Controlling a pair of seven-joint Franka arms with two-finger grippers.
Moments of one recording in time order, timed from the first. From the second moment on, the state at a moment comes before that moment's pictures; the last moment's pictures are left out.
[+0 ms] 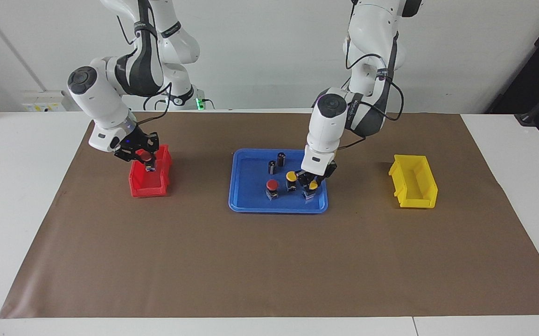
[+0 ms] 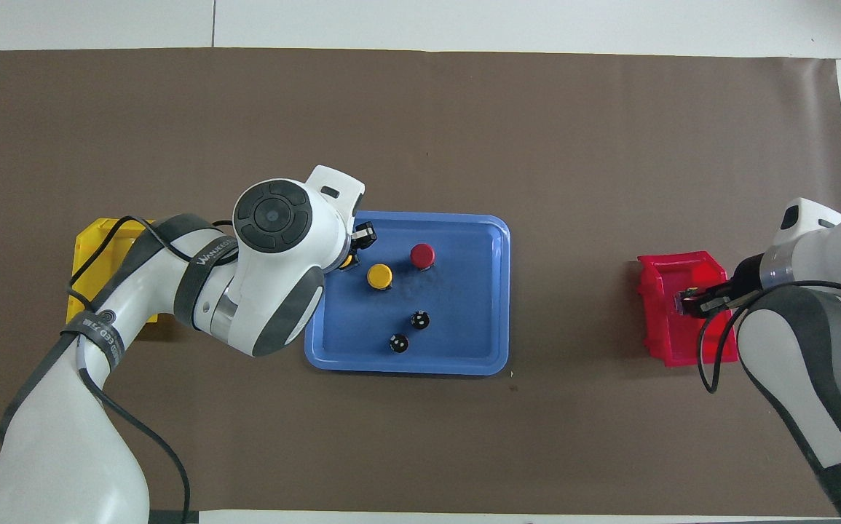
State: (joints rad) left arm -0.65 0.25 0.06 -1.91 -0.02 2.21 -0.87; right arm -0.12 -0.13 0.05 -2.30 0.12 2.07 -0.48
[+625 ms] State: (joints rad) left arm -0.48 0.15 0.09 -1.82 -0.02 1.93 -0.60; right arm -0.14 -0.14 0.05 -2.43 0.14 2.20 -0.55
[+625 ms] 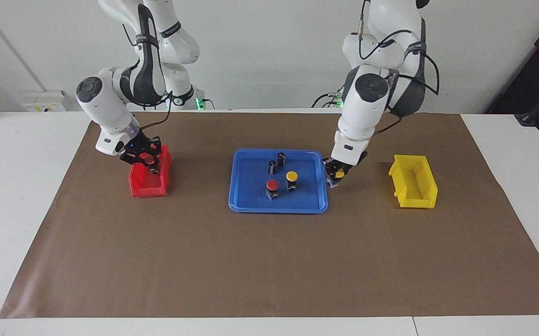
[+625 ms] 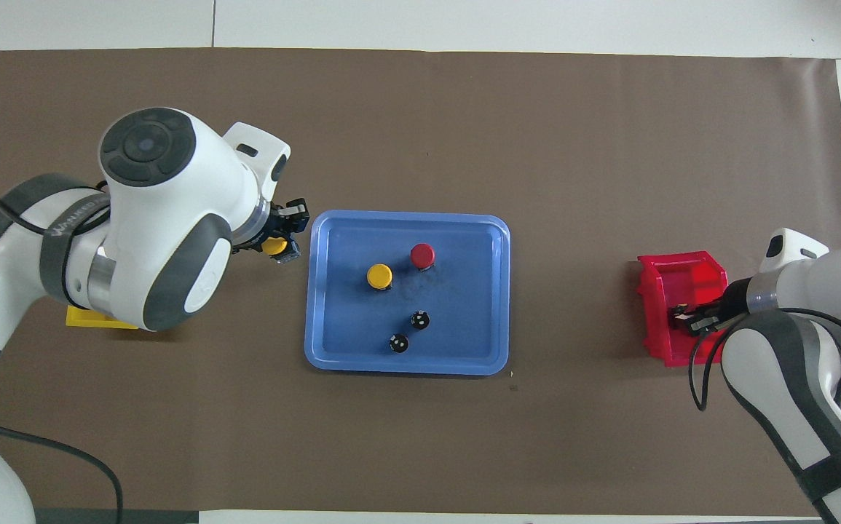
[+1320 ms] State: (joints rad) left arm -0.14 0.06 0.09 -1.84 -0.02 1.82 -0.06; right arm -0.14 -0.15 0.05 -2.48 0.14 2.21 -0.55
